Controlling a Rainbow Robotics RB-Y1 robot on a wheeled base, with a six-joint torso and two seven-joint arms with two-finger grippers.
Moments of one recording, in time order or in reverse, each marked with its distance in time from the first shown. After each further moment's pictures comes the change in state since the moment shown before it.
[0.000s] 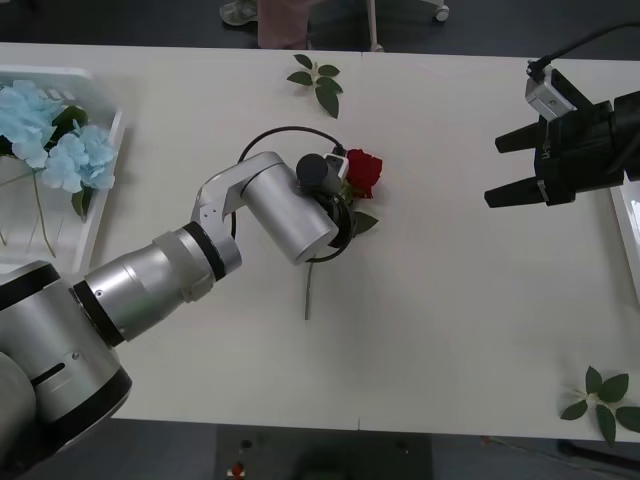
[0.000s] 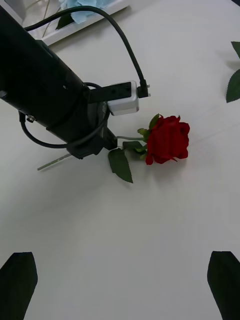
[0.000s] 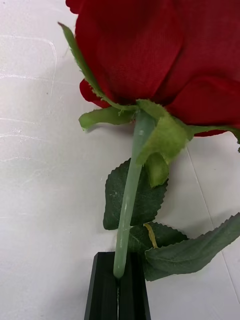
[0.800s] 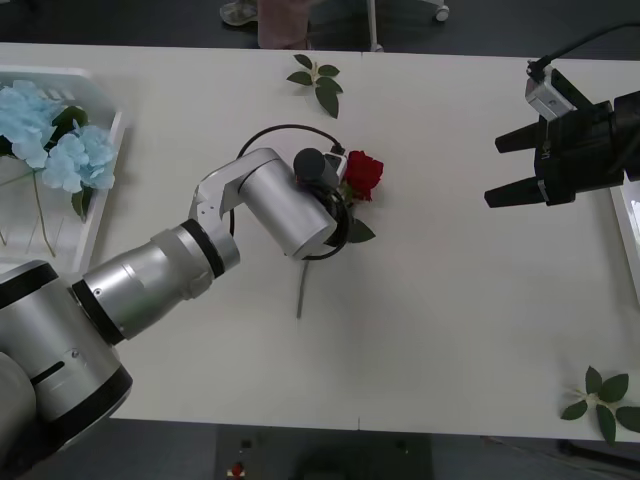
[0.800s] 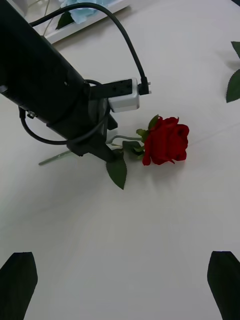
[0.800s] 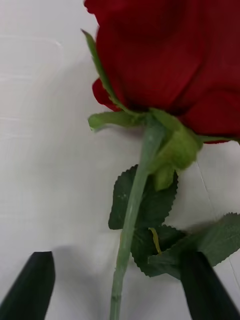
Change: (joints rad) right arm 0.000 0.000 0.000 0.000 0.000 0.000 0.000; left arm 0.000 -0.001 0.016 0.001 0.011 0.019 -0.028
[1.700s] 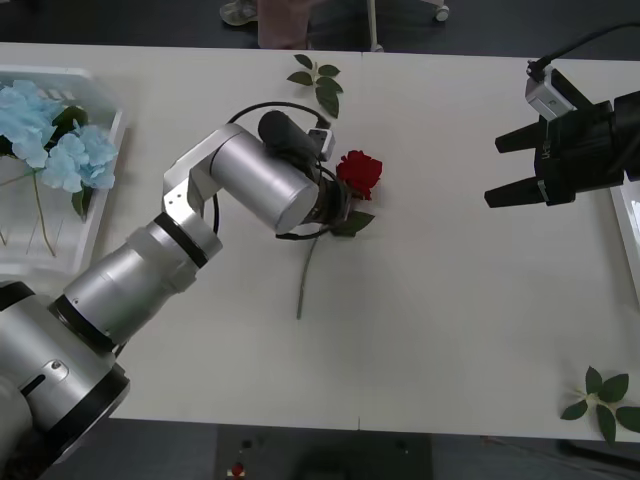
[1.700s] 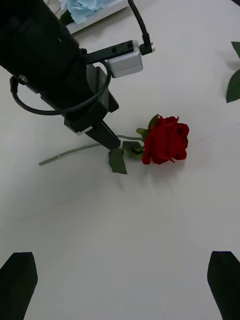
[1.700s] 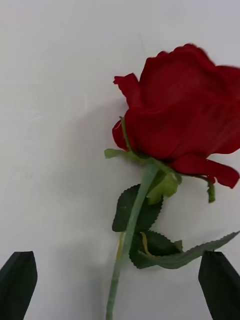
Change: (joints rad) right arm 0.000 0.000 0.000 0.000 0.000 0.000 0.000; left arm 0.073 0.000 0.212 -0.130 0.006 0.082 -0.077
